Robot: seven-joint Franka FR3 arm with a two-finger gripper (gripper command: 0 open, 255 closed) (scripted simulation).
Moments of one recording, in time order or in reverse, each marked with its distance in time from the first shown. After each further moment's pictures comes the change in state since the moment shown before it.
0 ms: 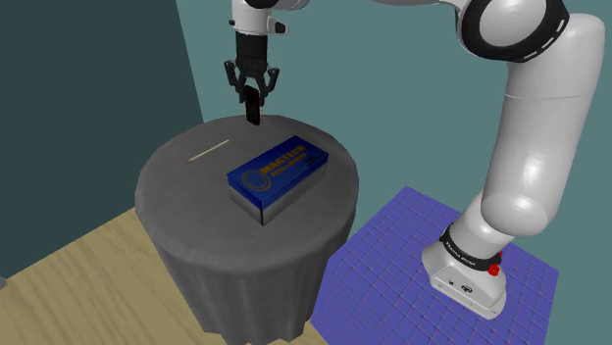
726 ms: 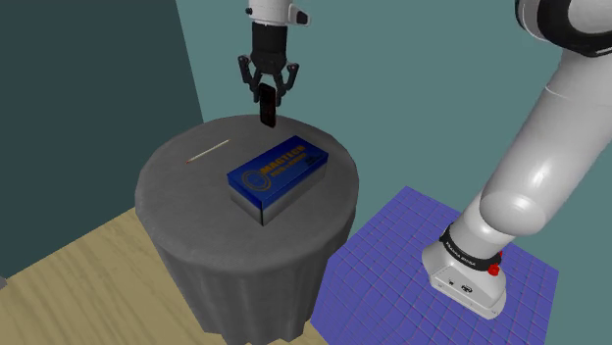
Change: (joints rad) arm -0.028 -0.268 0.025 -0.270 0.090 0.017 -0.001
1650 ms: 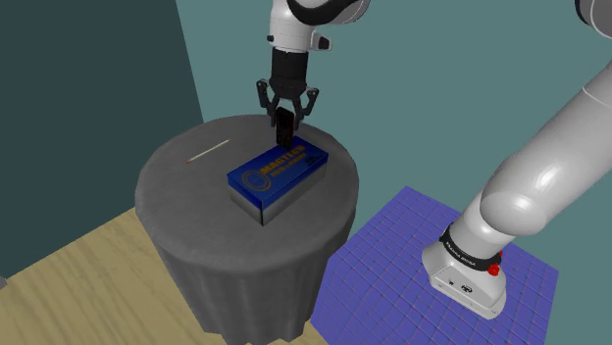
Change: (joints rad) arm 0.006 -0.216 0.011 -0.326 0.089 0.123 -0.024
